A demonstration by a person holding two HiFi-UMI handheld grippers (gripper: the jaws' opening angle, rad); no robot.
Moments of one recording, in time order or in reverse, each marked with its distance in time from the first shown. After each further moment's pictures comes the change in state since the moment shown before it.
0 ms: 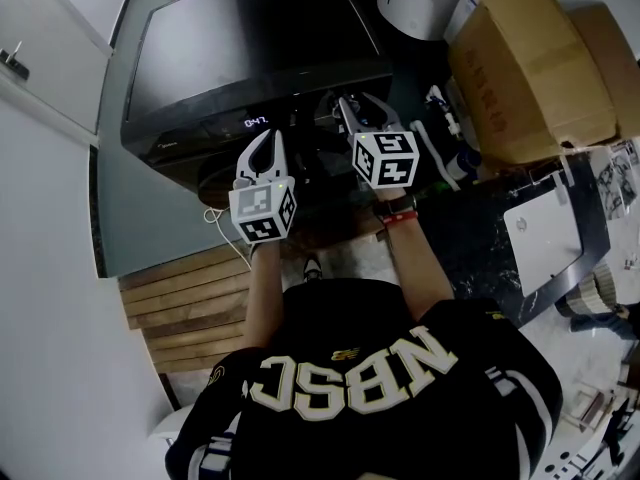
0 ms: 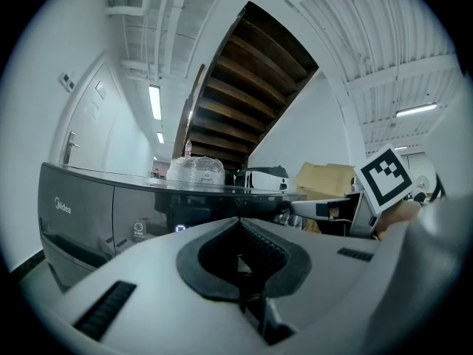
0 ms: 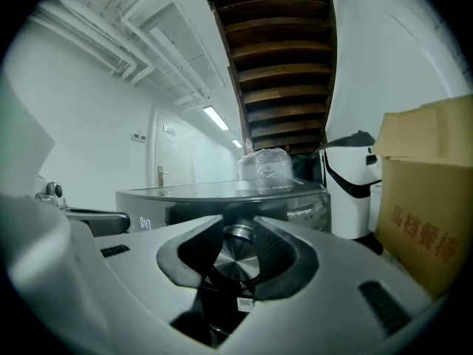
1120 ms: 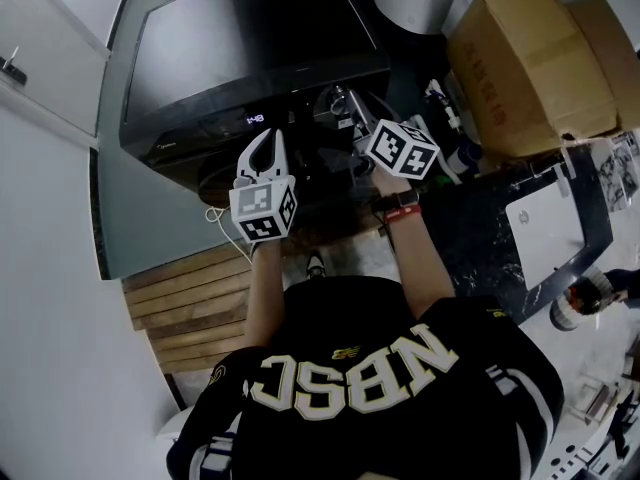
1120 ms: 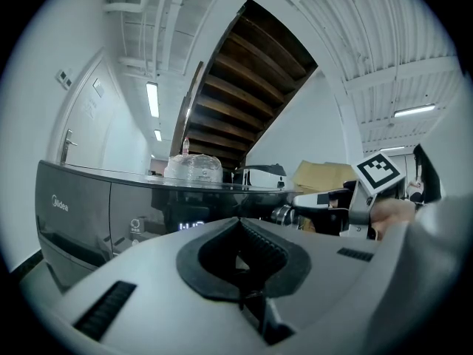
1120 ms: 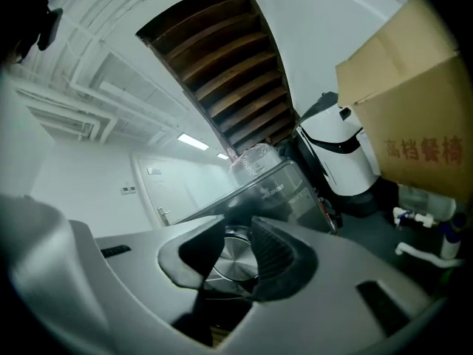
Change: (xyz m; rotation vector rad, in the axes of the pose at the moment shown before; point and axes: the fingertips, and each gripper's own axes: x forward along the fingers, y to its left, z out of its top) left arm 0.001 -0.001 -0.005 -0.001 0.022 -0.019; right arm -0.005 -0.021 0.000 0.458 -0.074 0.036
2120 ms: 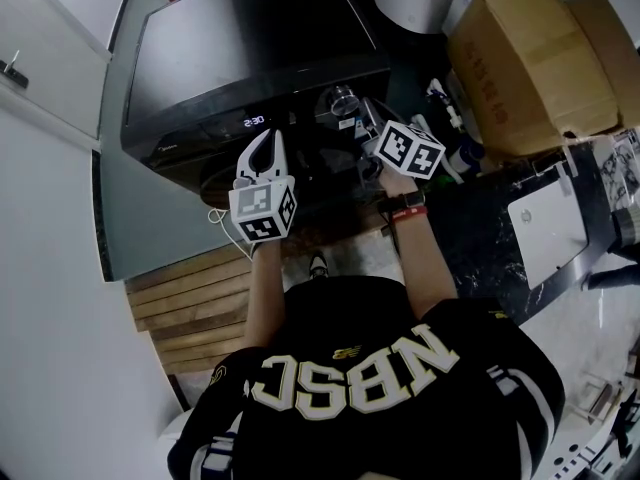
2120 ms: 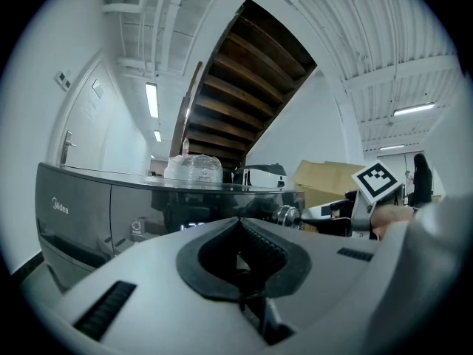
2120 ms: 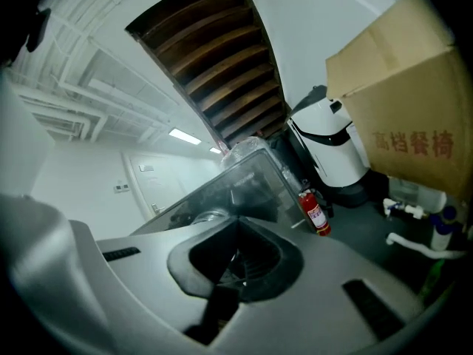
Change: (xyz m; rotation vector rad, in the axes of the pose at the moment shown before) left arm 0.000 0.002 0.001 0.007 0.002 0.001; right arm -0.007 -0.028 -0.013 0.021 0.050 -0.056
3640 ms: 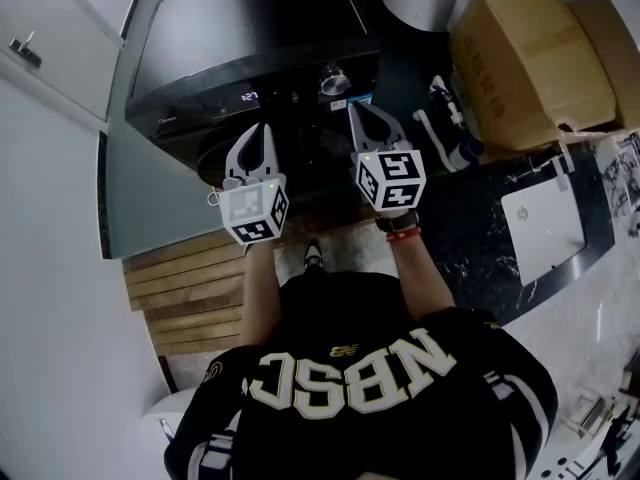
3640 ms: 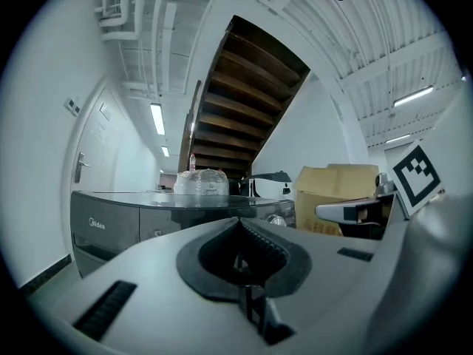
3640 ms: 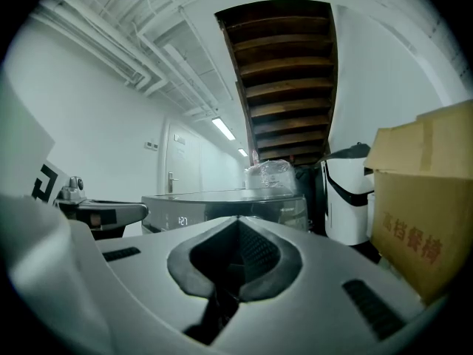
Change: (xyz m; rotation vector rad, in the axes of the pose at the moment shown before) left arm -0.058 -0.029 0.023 0.064 -0.083 0.077; right arm -0.085 0.069 -0.002 -0.517 -0.048 0.062
